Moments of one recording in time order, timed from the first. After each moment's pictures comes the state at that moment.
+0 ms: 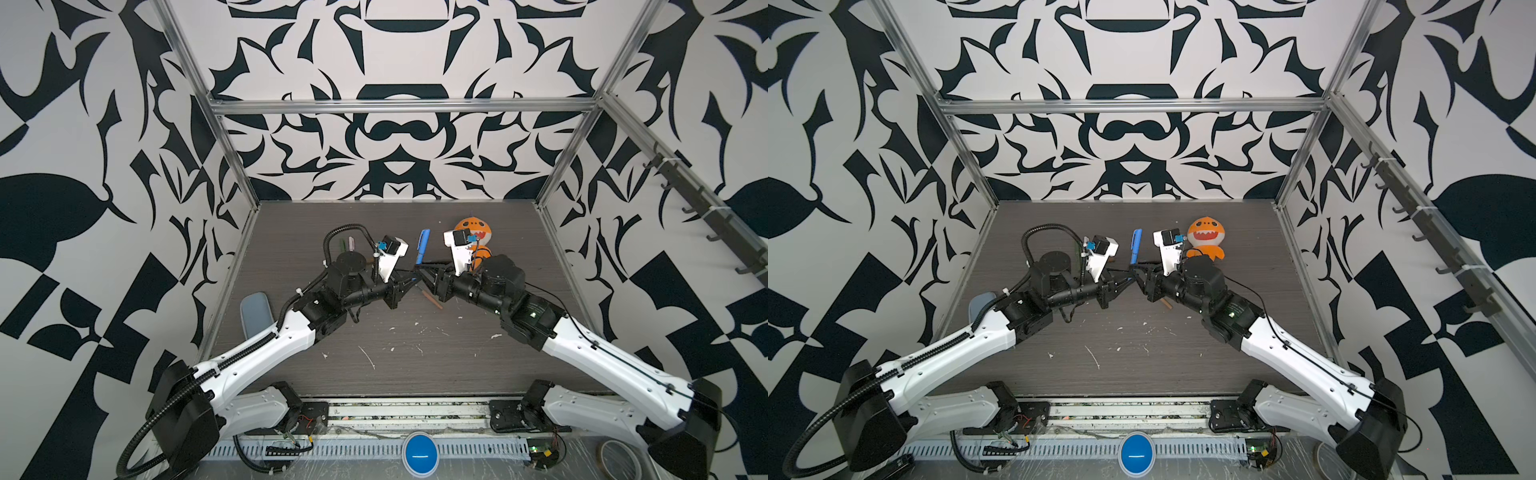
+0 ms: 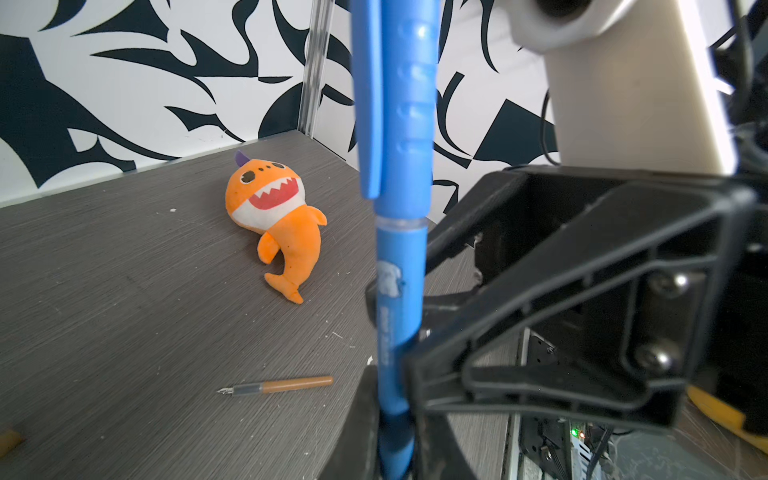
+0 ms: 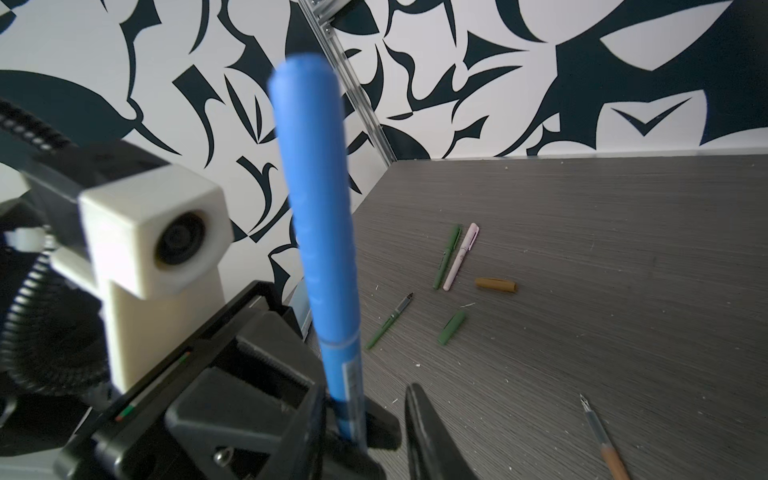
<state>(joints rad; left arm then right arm) -0.79 1.16 0.86 0.10 0.38 -0.26 0.77 1.02 0.91 -0.10 -0.14 0.51</state>
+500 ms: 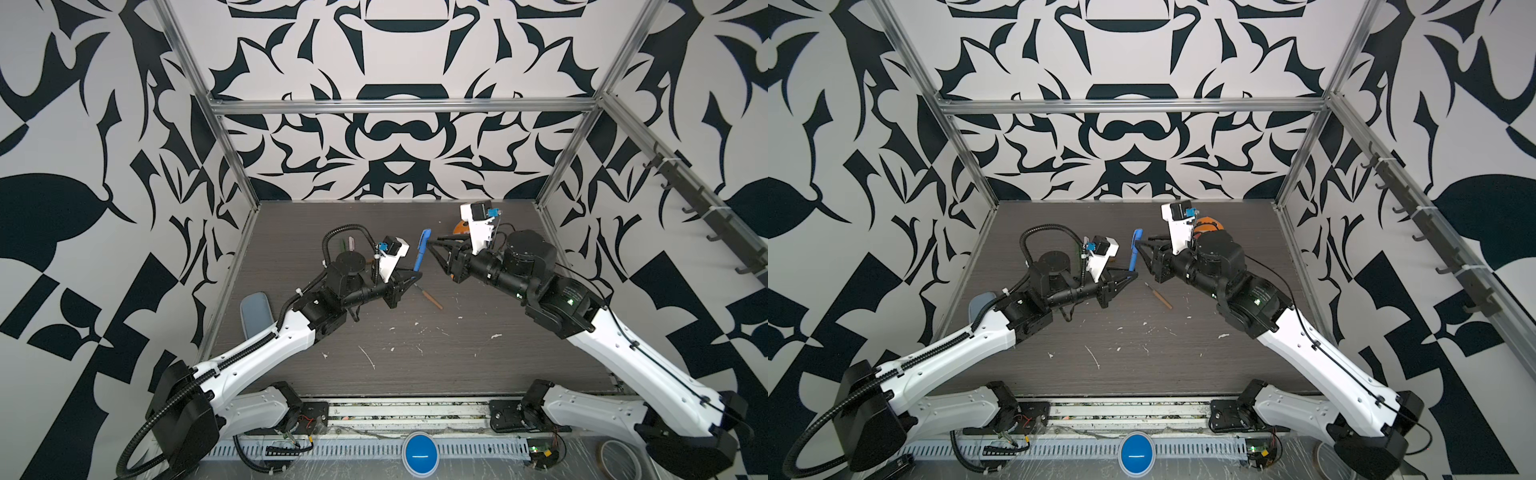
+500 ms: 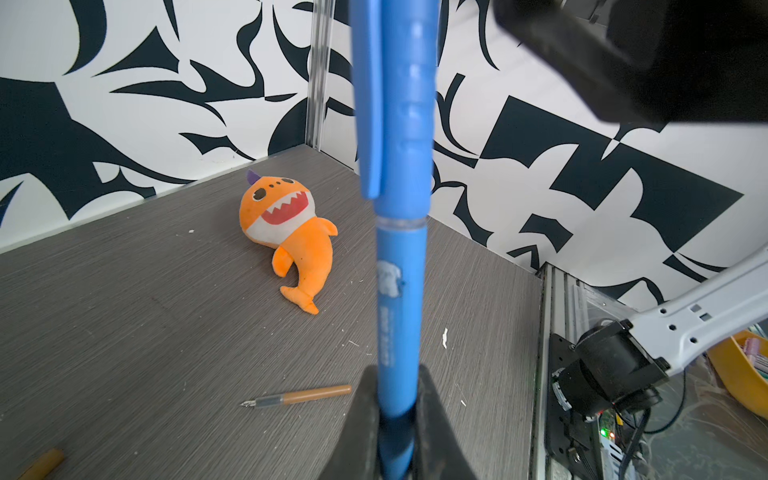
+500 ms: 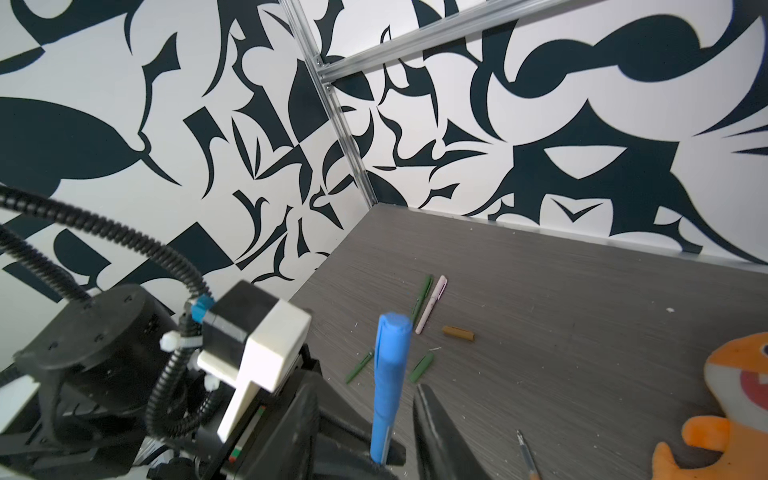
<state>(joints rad) -0.79 1.16 0.86 0.11 0.38 -0.18 0.75 1.08 1.27 -0.37 -0.05 0.38</state>
